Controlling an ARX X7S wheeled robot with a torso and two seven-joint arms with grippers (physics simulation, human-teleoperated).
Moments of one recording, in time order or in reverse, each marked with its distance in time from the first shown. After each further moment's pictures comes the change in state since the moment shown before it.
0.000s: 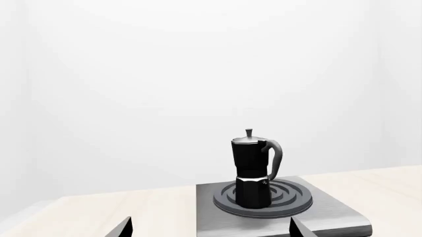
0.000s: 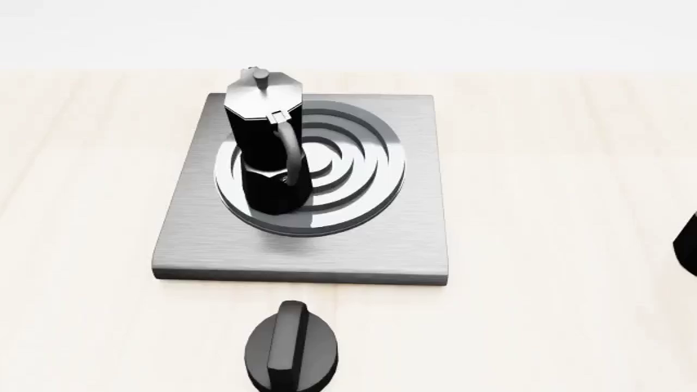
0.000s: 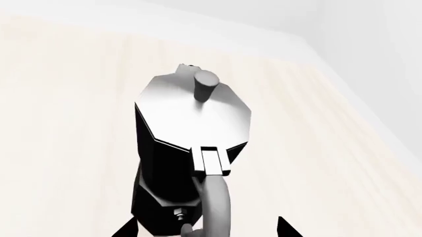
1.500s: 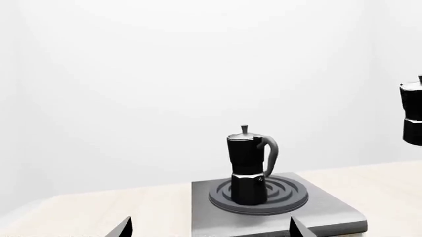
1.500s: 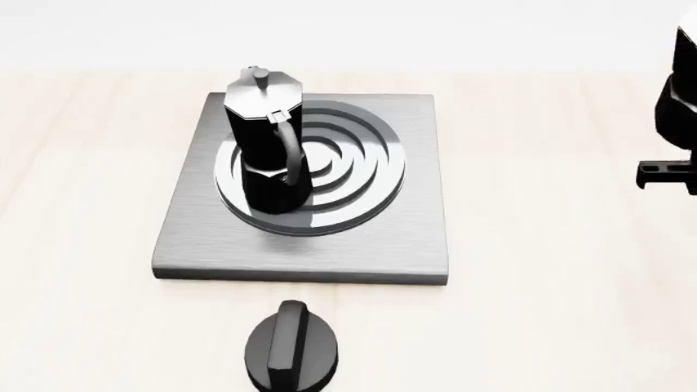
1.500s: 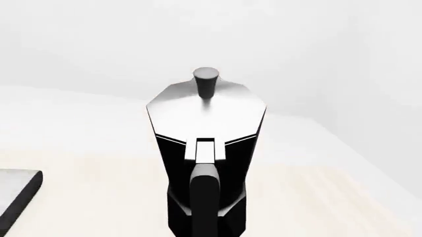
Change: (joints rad) left arm -0.033 -0.011 0.025 -0.007 -0.012 -0.024 0.001; right arm -0.008 -0.067 0.235 -0.288 -0.082 -0.041 0.120
